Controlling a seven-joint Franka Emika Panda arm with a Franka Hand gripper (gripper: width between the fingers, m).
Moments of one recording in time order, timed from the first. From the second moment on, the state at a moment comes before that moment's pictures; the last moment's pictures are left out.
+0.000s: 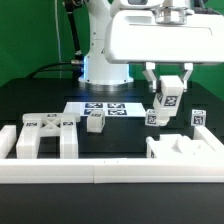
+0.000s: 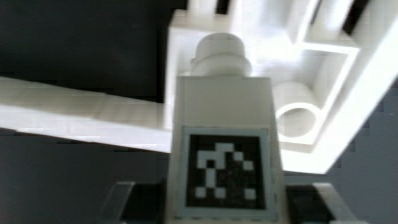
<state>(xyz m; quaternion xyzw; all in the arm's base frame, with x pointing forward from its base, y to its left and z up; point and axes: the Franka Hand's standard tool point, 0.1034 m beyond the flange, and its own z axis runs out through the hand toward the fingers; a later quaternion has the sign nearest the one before) 0.591 0.079 0.118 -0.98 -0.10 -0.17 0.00</state>
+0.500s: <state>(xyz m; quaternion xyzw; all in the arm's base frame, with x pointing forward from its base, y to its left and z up) 0.610 0.113 0.117 -0.97 -0.12 -0.20 0.01</state>
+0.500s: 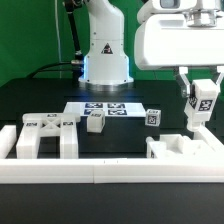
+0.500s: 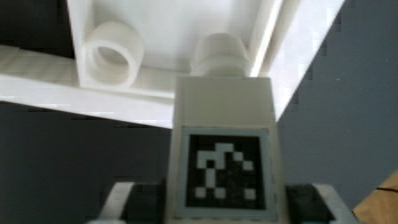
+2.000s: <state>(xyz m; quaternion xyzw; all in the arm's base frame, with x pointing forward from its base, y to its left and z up) 0.626 0.125 0.080 -0.96 -0.13 -0.25 0.02</state>
